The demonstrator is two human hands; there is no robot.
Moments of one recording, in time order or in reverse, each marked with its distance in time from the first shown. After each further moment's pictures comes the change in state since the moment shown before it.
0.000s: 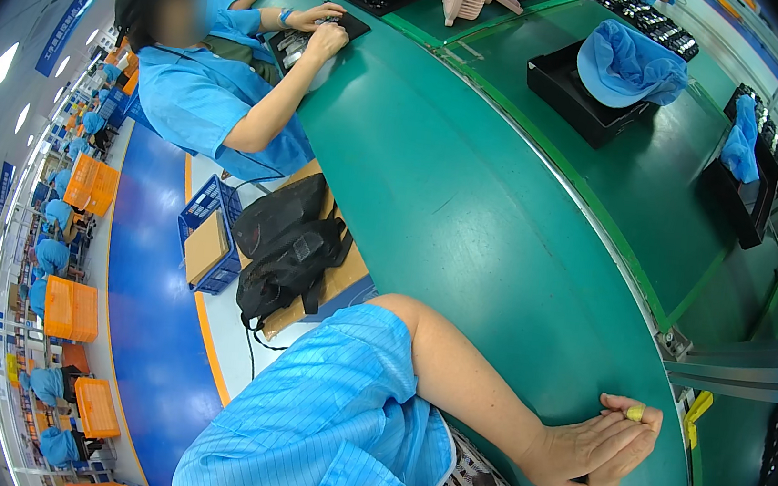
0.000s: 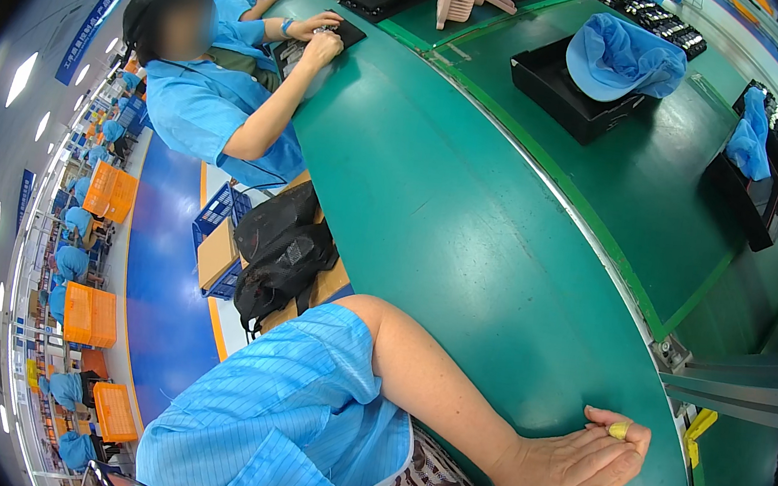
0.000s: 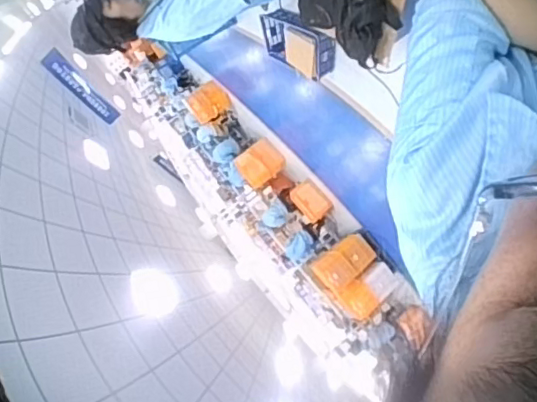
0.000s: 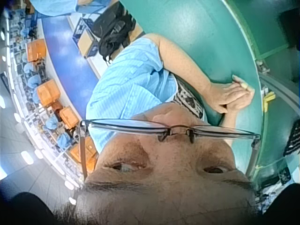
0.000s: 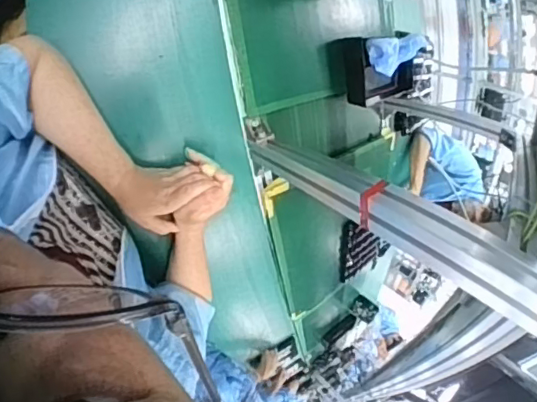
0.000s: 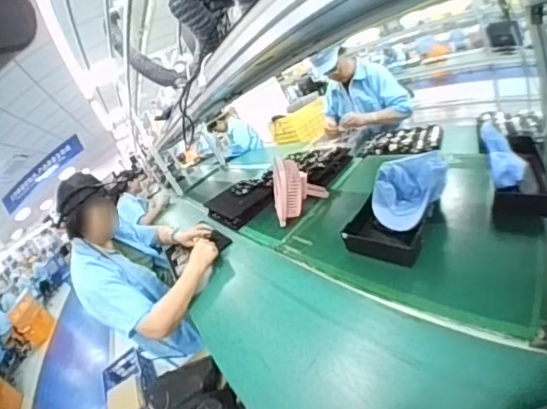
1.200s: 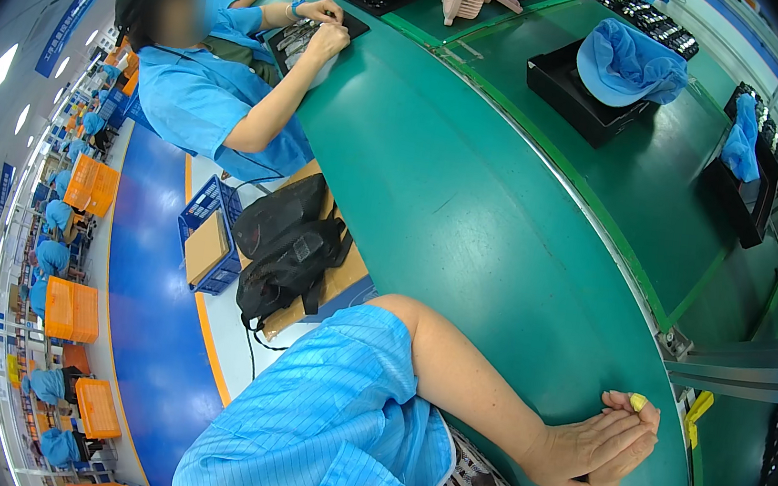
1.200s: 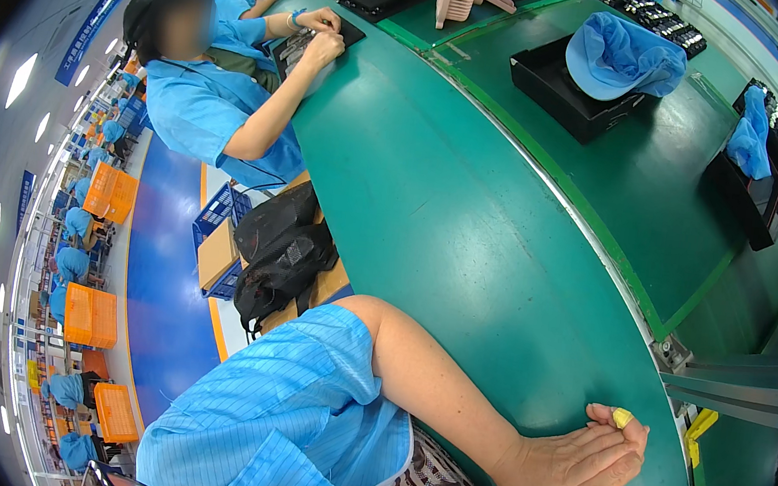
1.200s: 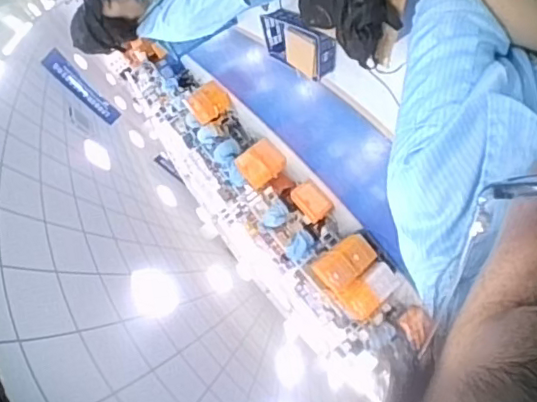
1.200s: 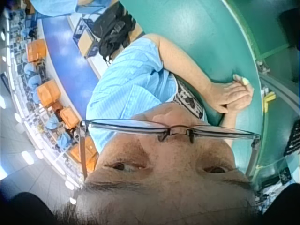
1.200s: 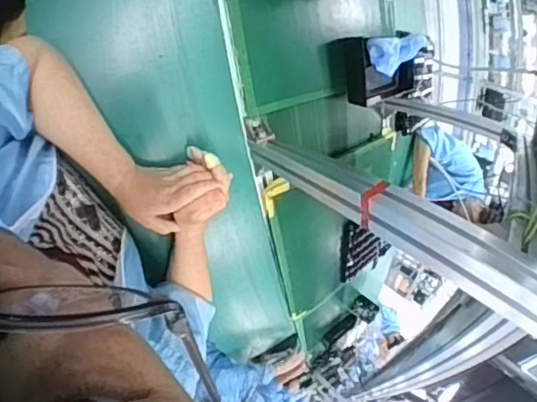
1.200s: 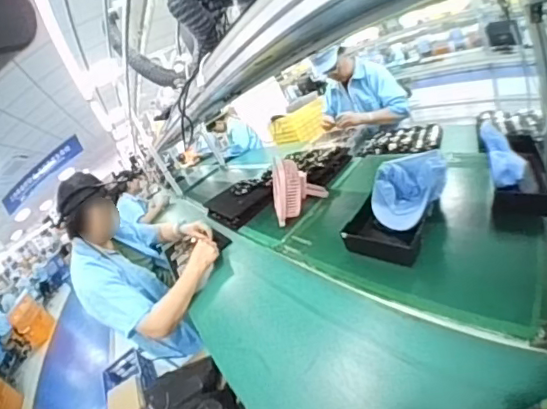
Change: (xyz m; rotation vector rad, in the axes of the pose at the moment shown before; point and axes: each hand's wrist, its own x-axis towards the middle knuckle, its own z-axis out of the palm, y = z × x) left_hand 0.003 0.001 -0.006 0.078 -0.005 0.048; right_hand -0.004 0.012 -0.007 0.036 -0.007 -0.003
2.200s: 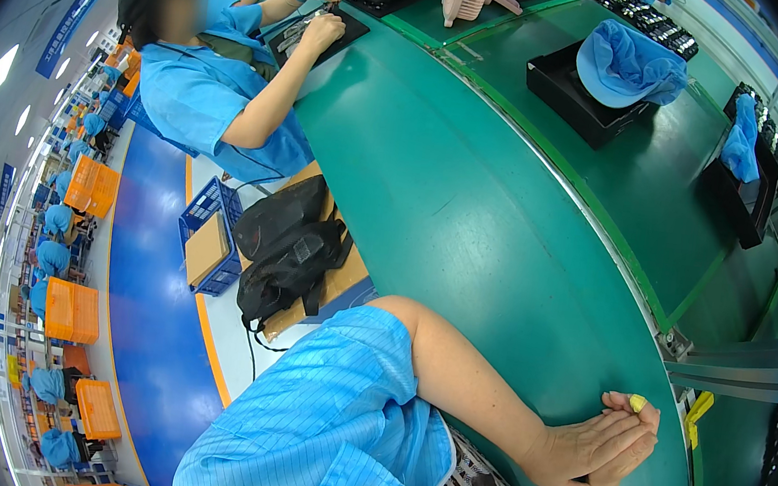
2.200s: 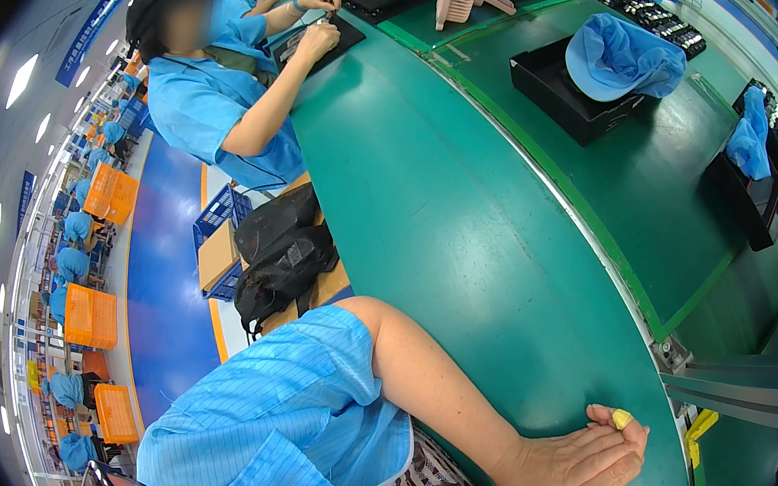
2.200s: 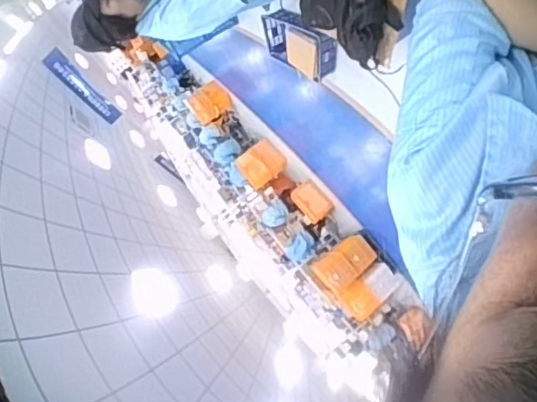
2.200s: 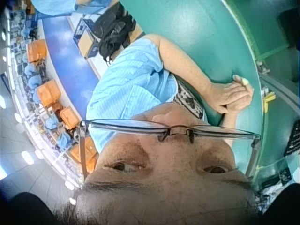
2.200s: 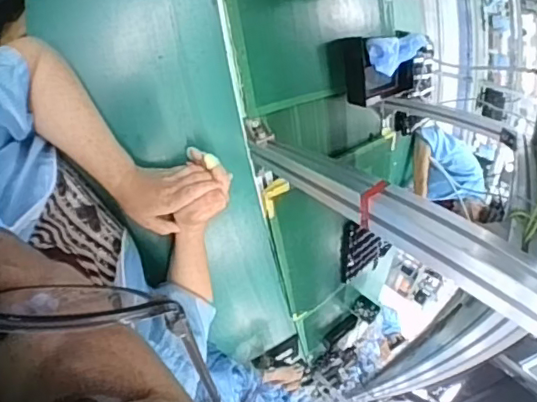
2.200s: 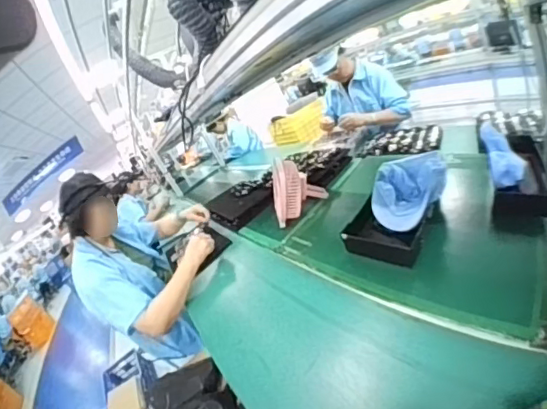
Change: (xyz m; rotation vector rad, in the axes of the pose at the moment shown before) left_hand 0.001 0.002 -0.001 0.016 -0.020 -0.008; right_hand 0.001 -0.003 0.000 0.010 0.000 -0.006
